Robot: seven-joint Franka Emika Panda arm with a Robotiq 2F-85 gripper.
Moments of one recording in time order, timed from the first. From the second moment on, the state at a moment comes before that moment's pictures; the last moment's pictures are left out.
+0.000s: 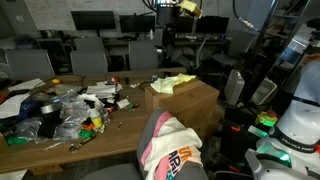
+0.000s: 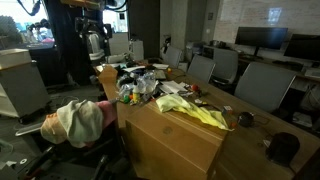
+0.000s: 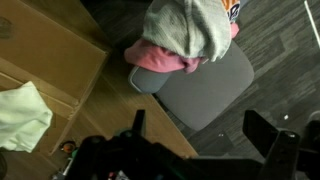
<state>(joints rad) 0.04 -0.12 0.03 -2.02 0.14 1.86 -0.08</state>
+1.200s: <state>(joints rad) -0.11 0.18 -0.13 -1.91 -0.06 2.22 0.43</state>
